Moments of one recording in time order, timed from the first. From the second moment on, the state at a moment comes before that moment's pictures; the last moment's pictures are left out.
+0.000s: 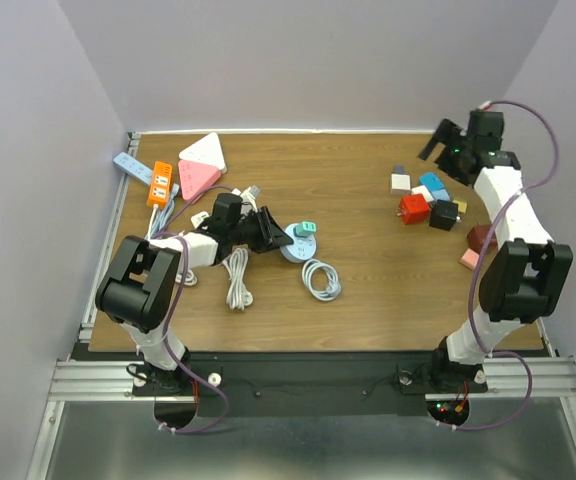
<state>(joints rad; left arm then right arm) -0.39 1.67 0.77 0.28 0.56 -0.79 -0.13 1.71 1.54 -0.52 -0.03 0.48</state>
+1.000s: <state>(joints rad) -0.43 1.71 0.81 0.28 0.58 -0.79 0.49 1.71 1.25 -0.32 -0.43 0.49</state>
